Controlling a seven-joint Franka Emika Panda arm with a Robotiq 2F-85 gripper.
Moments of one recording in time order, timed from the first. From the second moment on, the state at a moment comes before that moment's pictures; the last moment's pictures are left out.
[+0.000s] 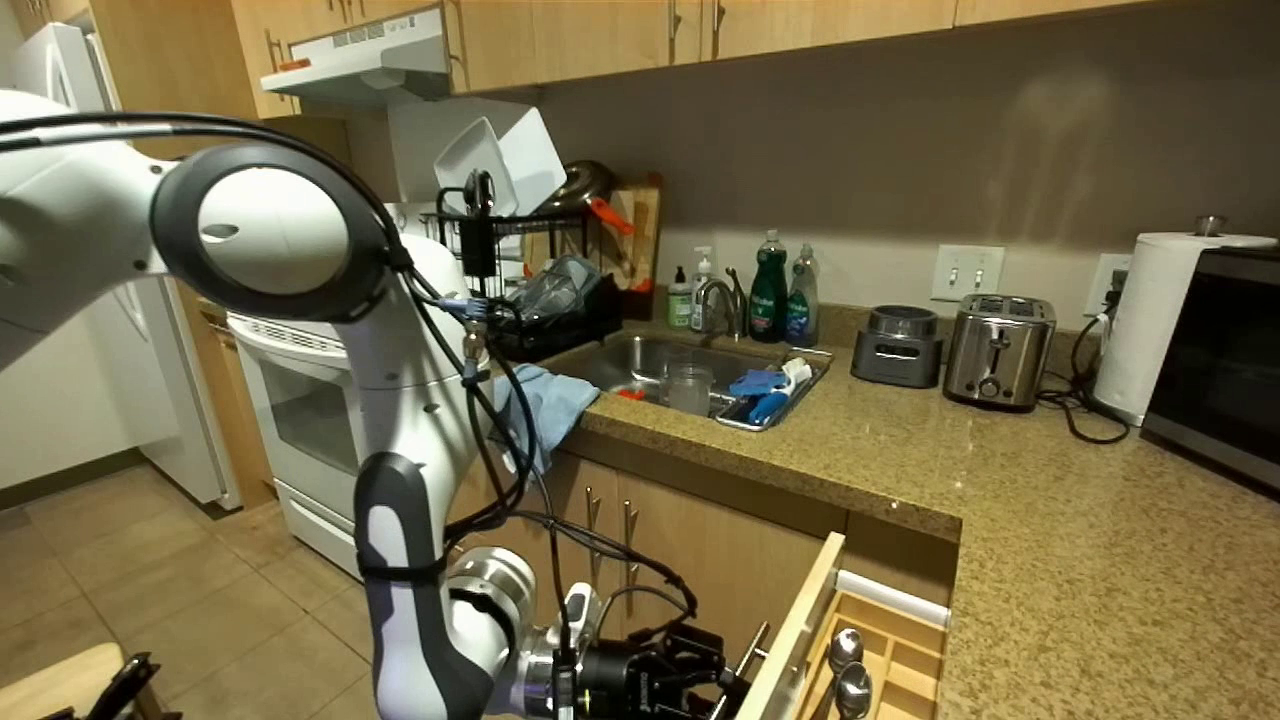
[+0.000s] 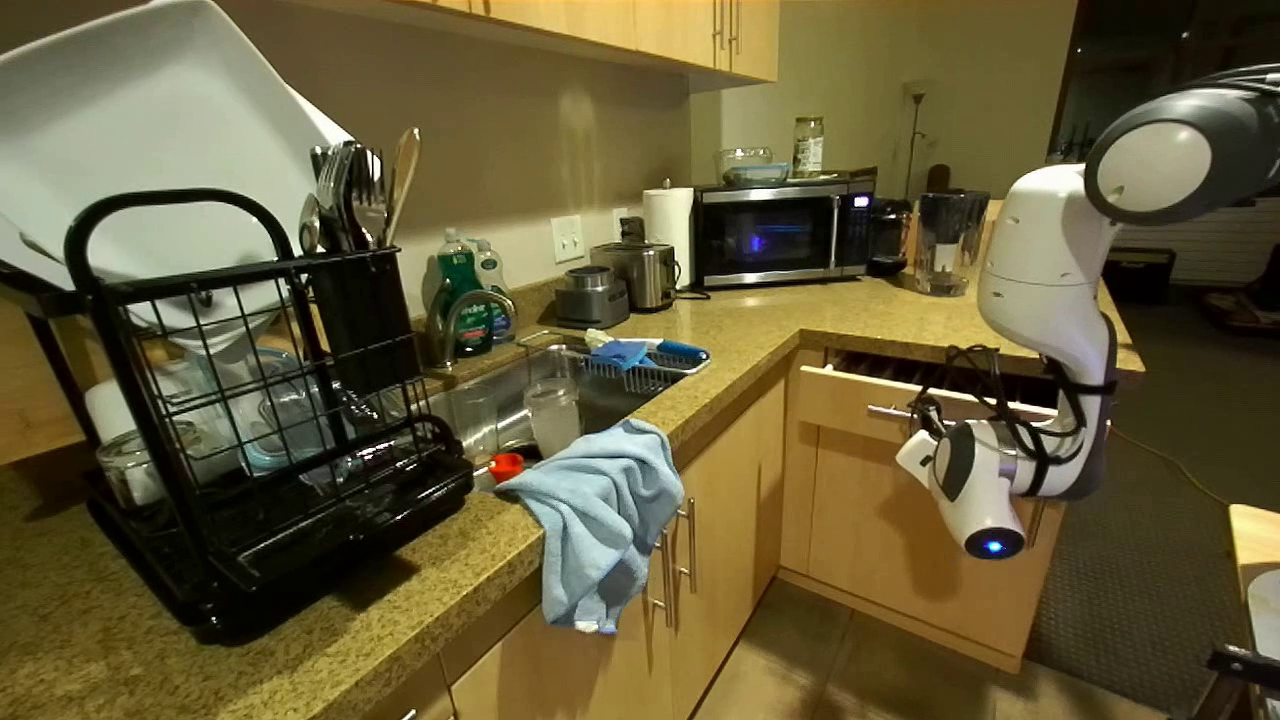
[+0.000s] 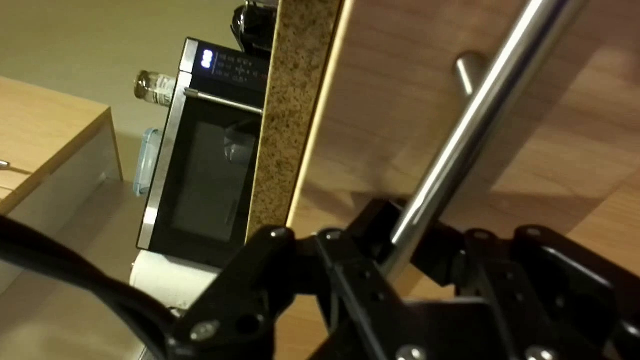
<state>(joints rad) -0.12 0.94 -0.08 -2.14 -2.27 1.61 1.33</state>
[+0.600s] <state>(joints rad) -0.13 0.85 -0.06 -2.34 -2.50 1.59 1.46</state>
